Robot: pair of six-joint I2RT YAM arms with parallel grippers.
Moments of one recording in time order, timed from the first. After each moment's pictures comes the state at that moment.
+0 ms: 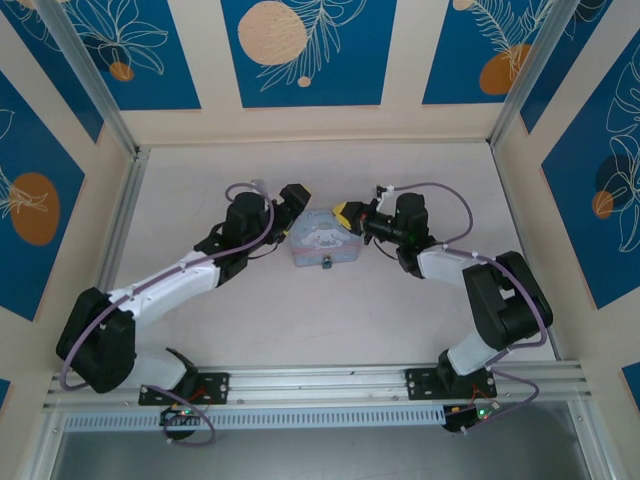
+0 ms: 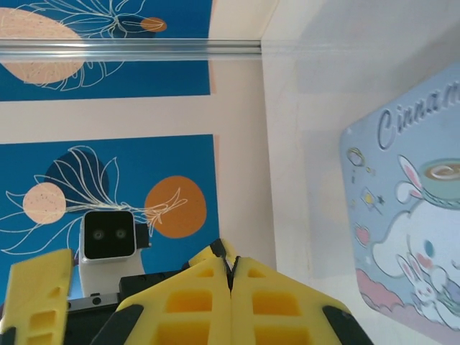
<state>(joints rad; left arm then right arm) -0.63 1.36 0.89 0.13 0.02 -1.24 0.36 1.55 0.69 0.68 -0.67 1.43</state>
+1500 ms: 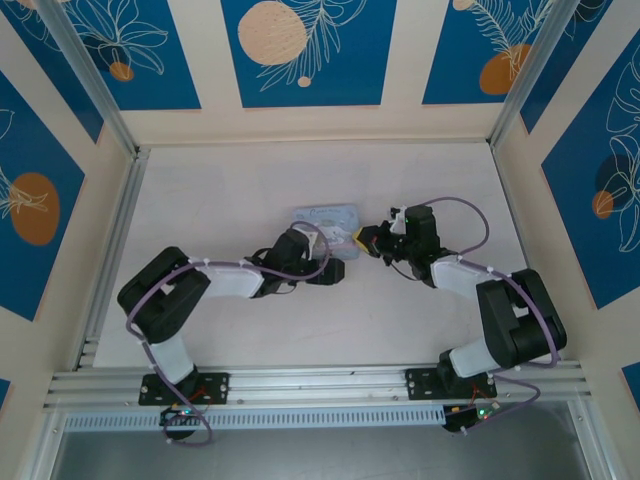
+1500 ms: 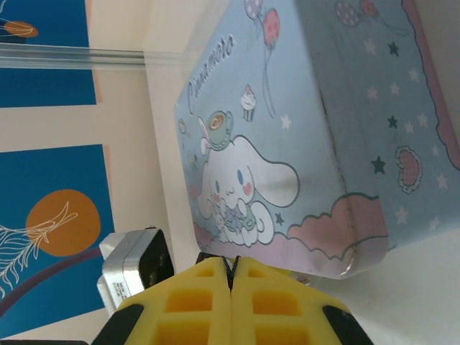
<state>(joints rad) -0.78 1.76 0.81 0.23 0.16 -0.62 0.29 1.46 0.60 0.31 -0.61 1.13</state>
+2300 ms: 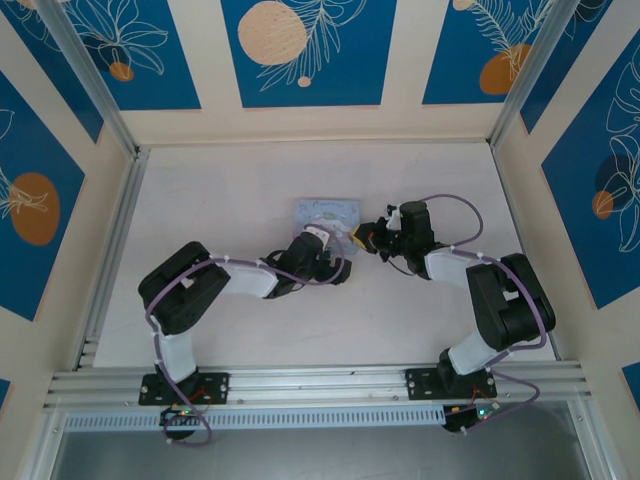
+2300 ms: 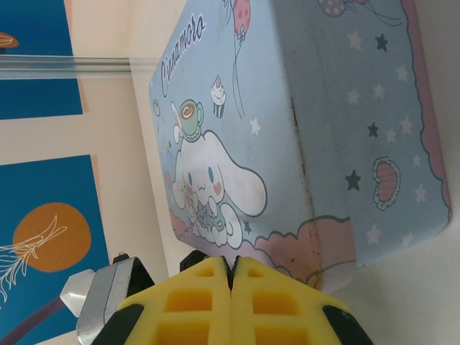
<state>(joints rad) -0.84 1.87 0.88 0.30 -0.07 -0.45 0.29 1.56 0.65 0.32 -0.60 1.13</state>
